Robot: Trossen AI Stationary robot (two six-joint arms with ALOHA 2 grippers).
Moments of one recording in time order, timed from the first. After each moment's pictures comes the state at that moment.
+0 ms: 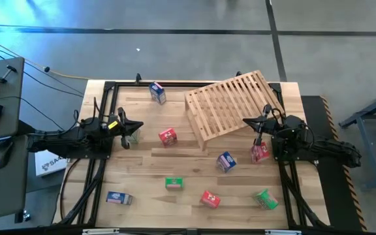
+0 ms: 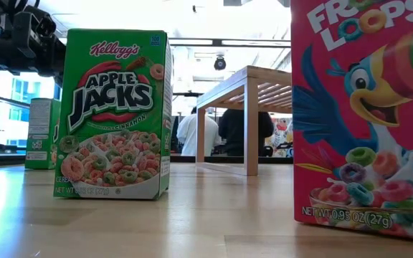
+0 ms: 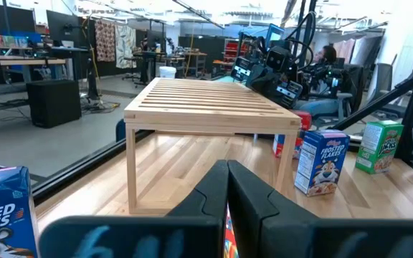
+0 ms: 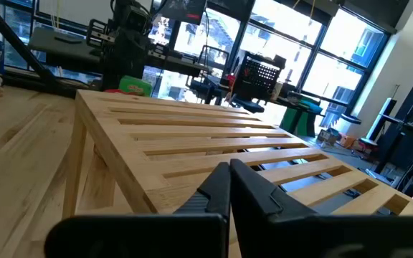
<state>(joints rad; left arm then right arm) 0.07 0.00 0.01 0.05 -0.19 -0.05 -0.30 0.01 0.01 0.03 0.00 -0.32</state>
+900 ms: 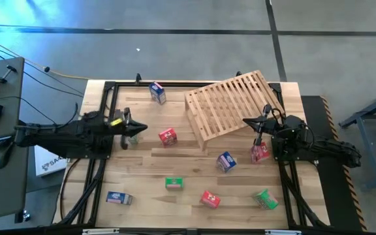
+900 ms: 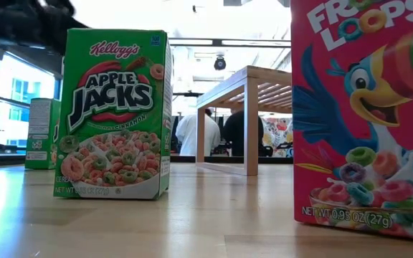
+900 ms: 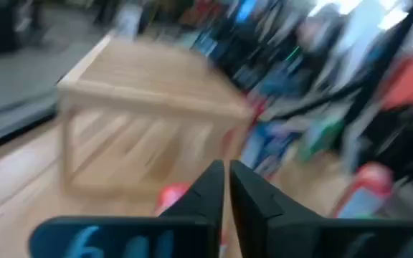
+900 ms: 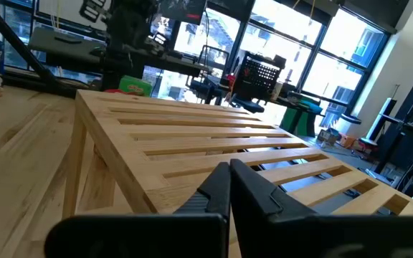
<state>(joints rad) 0.09 0.41 0.28 -0.02 -0.04 -0.25 -0.30 0.01 0.01 0.03 0.00 -0.32</state>
